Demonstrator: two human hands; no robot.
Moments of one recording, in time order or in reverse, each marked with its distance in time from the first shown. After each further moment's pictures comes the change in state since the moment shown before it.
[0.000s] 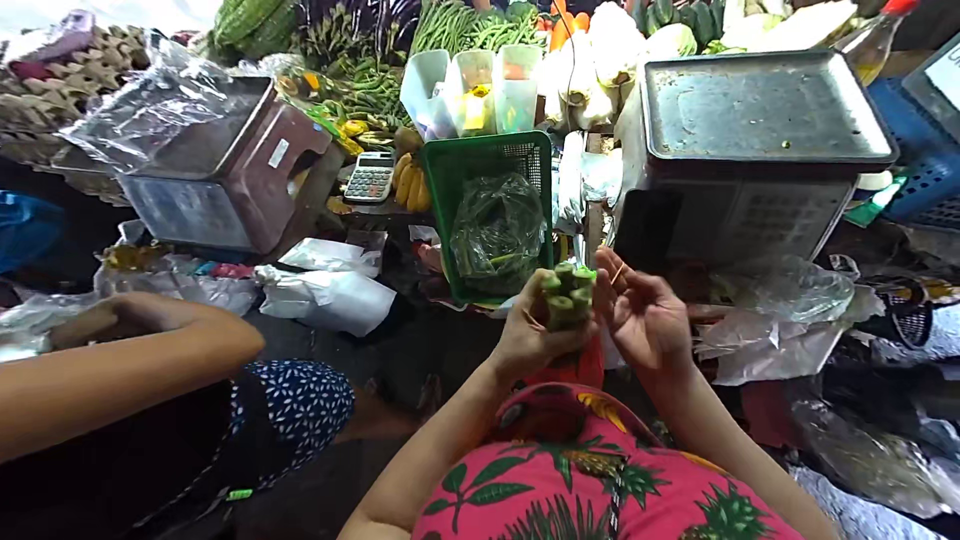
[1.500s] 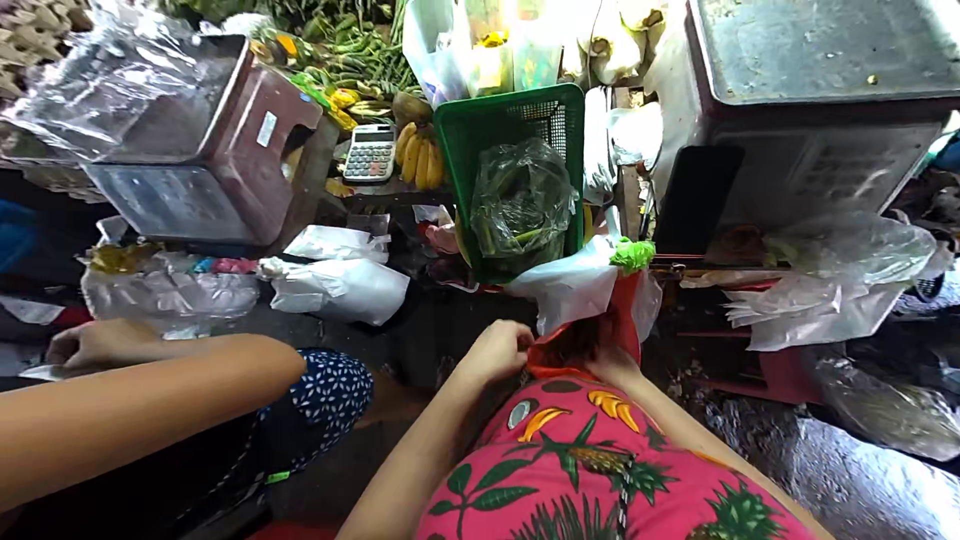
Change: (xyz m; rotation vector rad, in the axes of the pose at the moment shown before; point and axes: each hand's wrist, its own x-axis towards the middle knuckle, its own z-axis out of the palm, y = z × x) left_hand -0.061 -0.008 -0.121 1.151 -0.458 -0.828; right_hand -0.014 0.146 -0.165 -1.953 0.114 0.571
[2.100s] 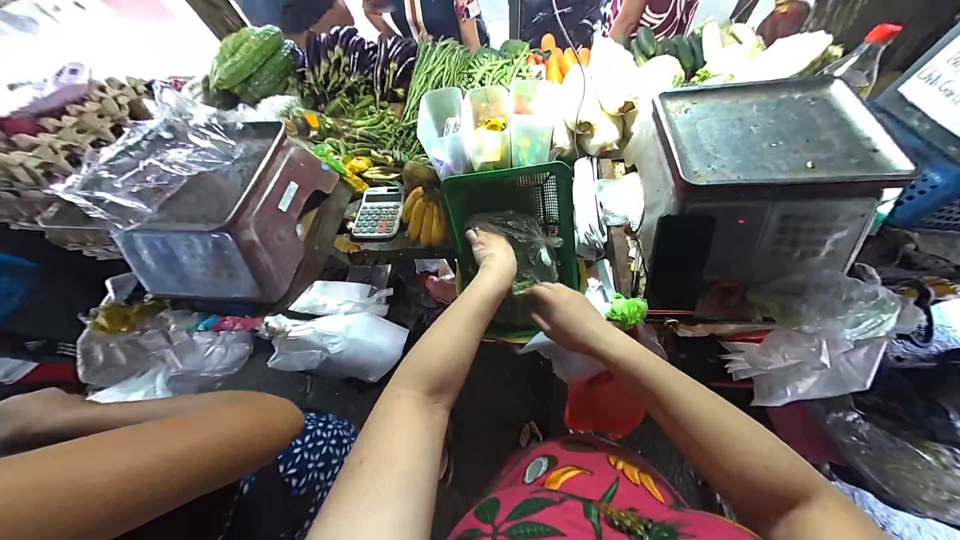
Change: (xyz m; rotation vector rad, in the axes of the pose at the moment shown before) left_hand 0.158 0.054 -0.152 0.740 0.462 -0.628; right_hand 0.014 -0.181 -0.153 -0.164 0.183 -0.665
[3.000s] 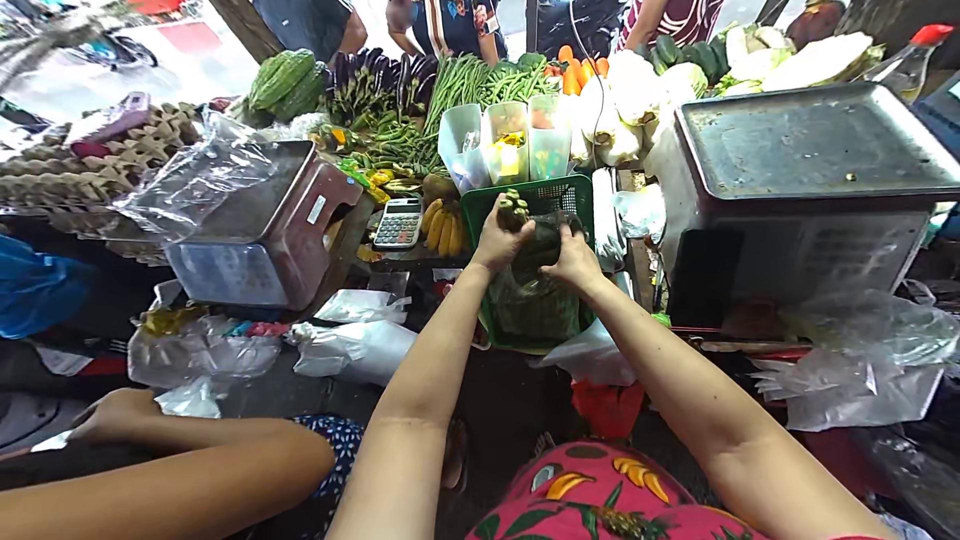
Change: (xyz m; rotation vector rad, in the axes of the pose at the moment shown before) left_hand 0.028 -0.064 -0.009 -1.638 0.361 0.717; right_hand 0.098 0.024 -0.027 0.106 0.284 0.435
